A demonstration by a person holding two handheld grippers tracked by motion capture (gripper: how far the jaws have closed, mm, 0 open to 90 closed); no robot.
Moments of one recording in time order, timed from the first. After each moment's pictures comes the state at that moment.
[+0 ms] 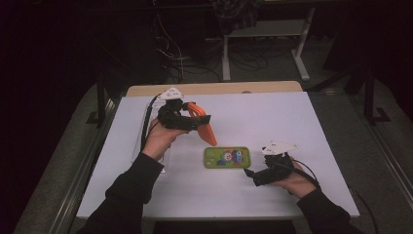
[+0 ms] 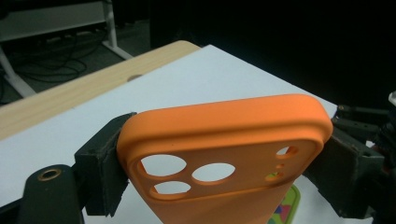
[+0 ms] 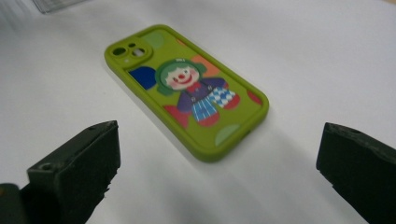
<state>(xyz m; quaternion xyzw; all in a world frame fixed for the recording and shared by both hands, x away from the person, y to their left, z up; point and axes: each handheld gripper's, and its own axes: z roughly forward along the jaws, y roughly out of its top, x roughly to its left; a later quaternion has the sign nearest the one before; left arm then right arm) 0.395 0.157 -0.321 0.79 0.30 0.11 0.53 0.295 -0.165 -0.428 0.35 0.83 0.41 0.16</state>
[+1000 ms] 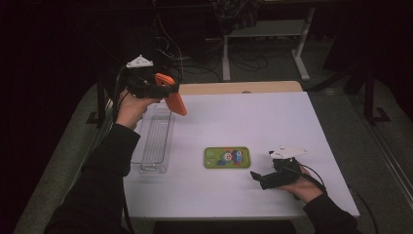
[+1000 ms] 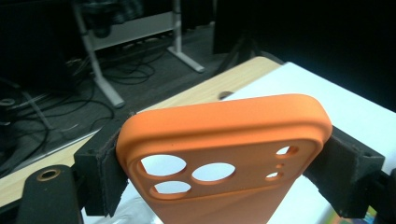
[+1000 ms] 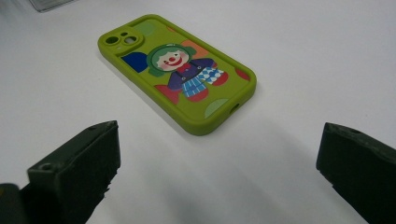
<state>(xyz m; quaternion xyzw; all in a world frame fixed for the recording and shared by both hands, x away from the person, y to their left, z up) 0.456 0.231 -0.270 0.77 0.37 0.20 0.49 0.285 -0.185 -0.436 0.37 0.82 0.42 0.15</state>
